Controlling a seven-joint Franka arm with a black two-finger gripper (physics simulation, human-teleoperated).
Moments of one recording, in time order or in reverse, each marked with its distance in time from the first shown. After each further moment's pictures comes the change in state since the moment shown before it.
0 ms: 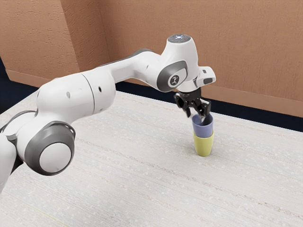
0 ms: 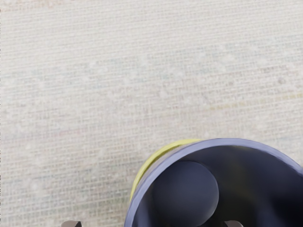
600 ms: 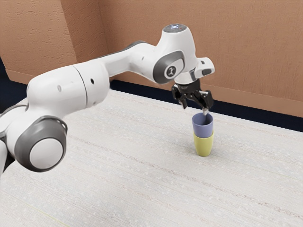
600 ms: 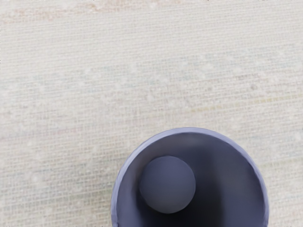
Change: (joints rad) arm -0.003 -0.096 0.008 -0.069 -0.041 -0.003 0.003
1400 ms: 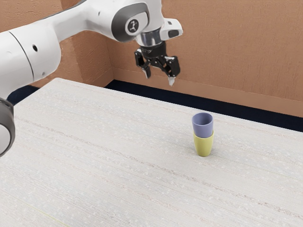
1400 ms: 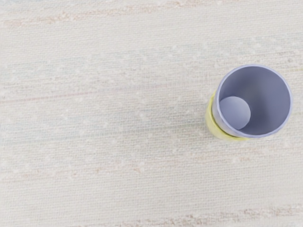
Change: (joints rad) arm 0.000 -0.403 0.115 -0.236 -0.001 -0.216 0.031
